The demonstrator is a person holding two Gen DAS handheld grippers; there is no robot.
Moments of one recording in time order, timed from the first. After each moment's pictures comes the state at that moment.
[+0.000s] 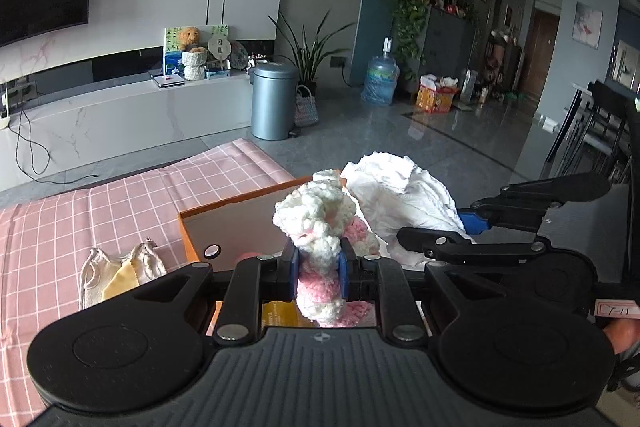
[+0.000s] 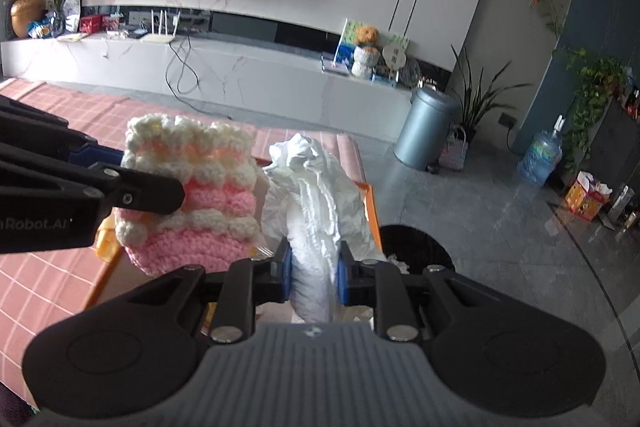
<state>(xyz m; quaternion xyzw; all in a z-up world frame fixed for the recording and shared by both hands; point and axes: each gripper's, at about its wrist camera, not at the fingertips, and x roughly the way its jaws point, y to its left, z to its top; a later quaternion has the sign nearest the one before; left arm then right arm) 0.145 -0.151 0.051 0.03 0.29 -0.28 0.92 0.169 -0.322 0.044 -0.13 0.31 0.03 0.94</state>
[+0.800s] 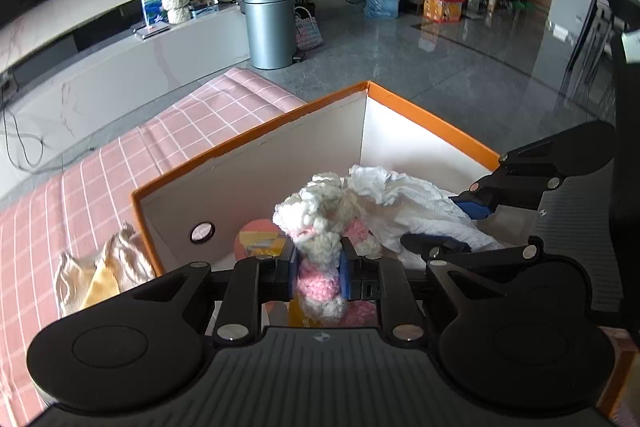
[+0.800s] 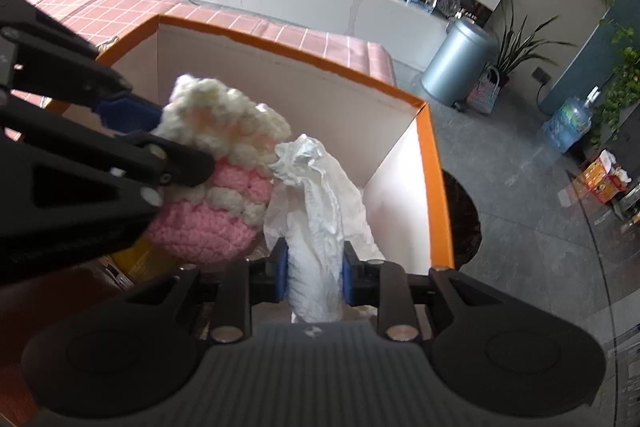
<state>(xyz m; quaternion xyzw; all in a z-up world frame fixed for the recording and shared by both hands) 0.211 -0.196 -0.013 0.14 0.37 -0.27 0.88 0.260 -0.315 -0.039 -0.18 0.43 0.05 0.88</state>
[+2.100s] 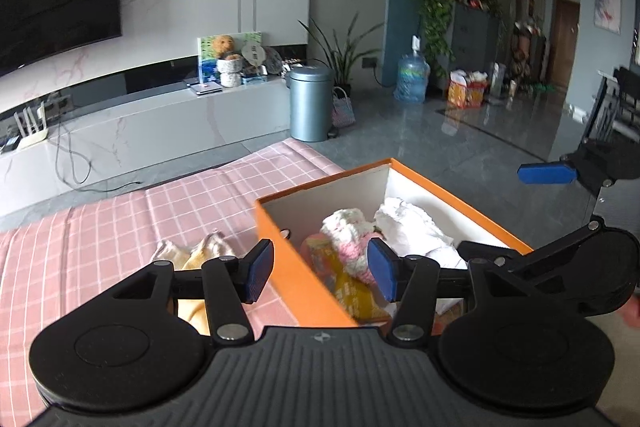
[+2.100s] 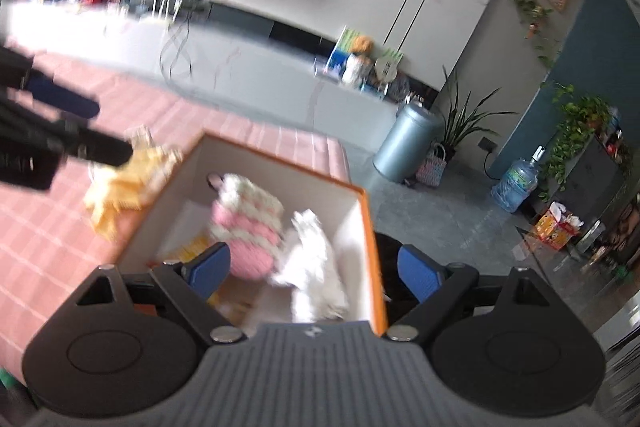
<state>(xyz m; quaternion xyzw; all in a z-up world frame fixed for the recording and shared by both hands) 0.111 -0.094 0.062 0.05 0.27 -0.23 0.93 0.135 -0.278 0.047 -0.18 0.28 0.01 0.94</state>
